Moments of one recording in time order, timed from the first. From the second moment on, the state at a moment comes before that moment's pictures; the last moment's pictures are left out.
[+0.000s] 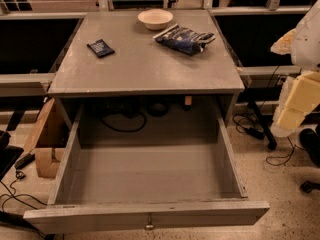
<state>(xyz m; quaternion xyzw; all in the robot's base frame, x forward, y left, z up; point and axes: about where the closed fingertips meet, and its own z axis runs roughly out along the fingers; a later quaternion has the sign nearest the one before) 0.438 -0.216 0.977 -0.60 0.78 -0.04 0.16</state>
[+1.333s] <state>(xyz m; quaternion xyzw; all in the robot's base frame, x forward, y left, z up) 0.555 -0.185 0.962 -0.55 0.77 -0.01 0.34</state>
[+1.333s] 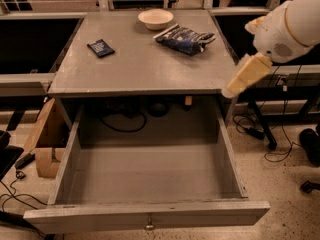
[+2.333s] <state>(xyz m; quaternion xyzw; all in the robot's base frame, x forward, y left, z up) 0.715 -0.173 0.937 -0.39 0.79 0.01 0.48</state>
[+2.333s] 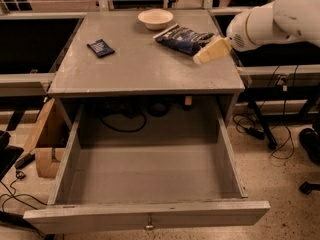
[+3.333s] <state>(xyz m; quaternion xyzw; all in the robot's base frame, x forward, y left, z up) 0.786 -0.160 0.915 -0.37 0.78 0.04 0.50</state>
